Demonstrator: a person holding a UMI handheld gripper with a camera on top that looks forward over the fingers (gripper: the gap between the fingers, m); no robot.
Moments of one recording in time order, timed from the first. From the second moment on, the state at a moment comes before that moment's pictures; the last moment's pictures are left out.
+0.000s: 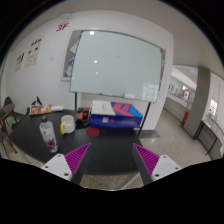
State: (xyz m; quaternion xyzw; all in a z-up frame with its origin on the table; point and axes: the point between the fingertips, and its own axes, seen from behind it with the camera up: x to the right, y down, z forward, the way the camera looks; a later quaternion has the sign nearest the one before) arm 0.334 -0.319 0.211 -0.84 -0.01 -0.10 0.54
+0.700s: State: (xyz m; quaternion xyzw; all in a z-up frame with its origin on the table) arm 0.062 -0.174 0.062 -0.82 -0.02 0.03 0.57
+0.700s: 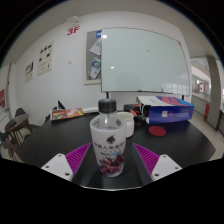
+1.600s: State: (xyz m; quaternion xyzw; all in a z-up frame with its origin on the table) arm -0.078 -0.089 0.244 -0.70 0.07 0.33 0.63
